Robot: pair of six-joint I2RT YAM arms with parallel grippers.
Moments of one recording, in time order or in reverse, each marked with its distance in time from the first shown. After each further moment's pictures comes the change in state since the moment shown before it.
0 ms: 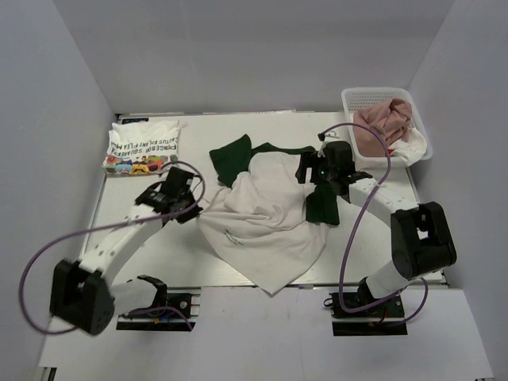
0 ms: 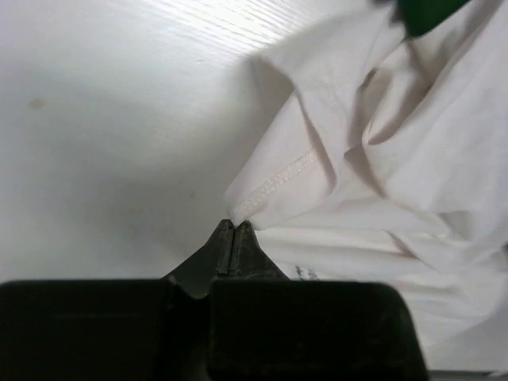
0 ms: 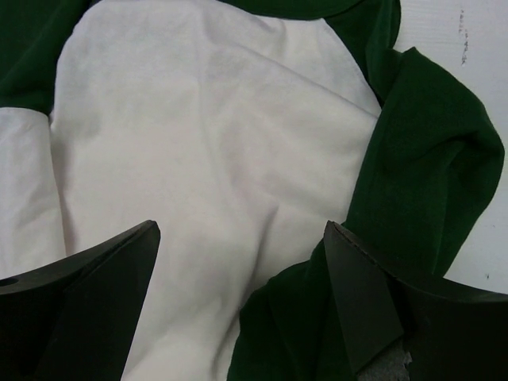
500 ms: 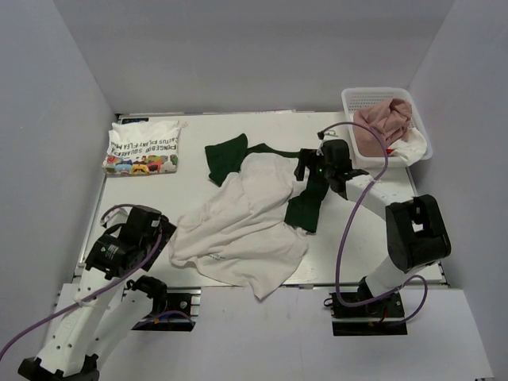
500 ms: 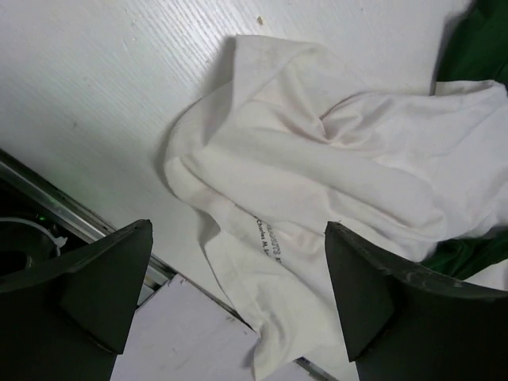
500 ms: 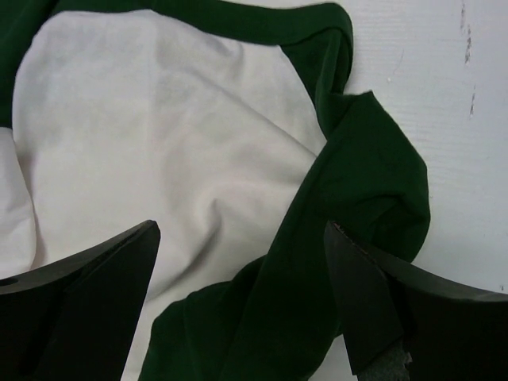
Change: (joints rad) left arm 0.005 -0.650 -0.042 -0.626 -0.229 -0.554; right arm 0.000 0.065 0.021 0.023 0.022 0.043
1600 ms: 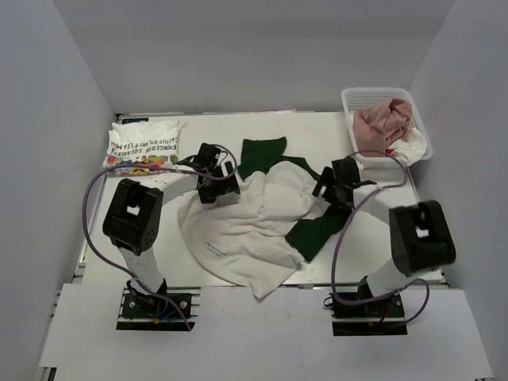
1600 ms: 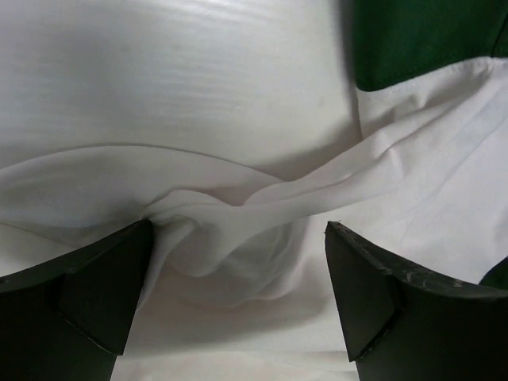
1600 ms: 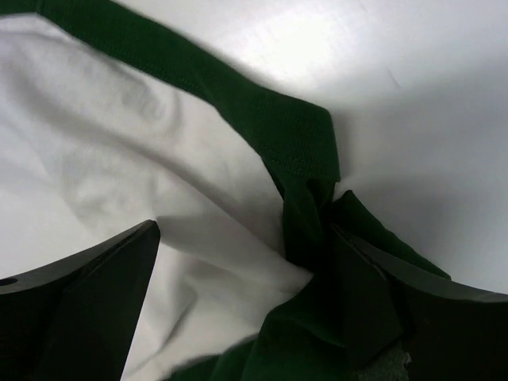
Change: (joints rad) left arm -0.004 1.188 0.319 0.855 0.427 0.625; right arm -0.057 0.047 -0.060 -0.196 0.180 0.292
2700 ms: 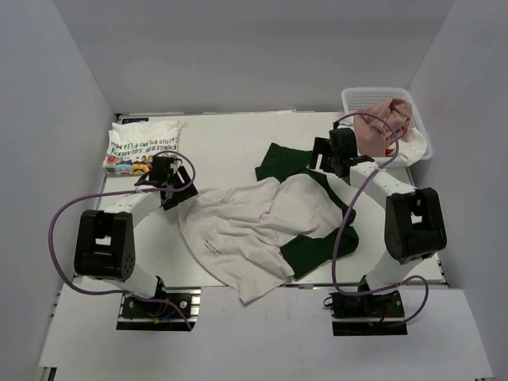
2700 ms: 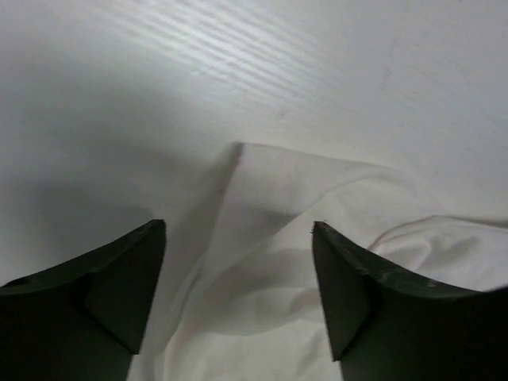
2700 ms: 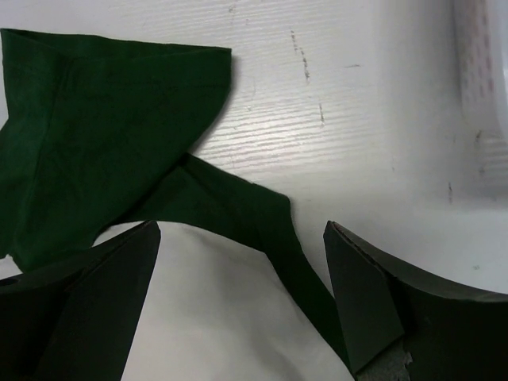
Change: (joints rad) left arm 0.288 -0.289 -0.307 0.126 -0.120 0.113; right arm -0.014 0.004 0.214 0.015 0.040 -0.255
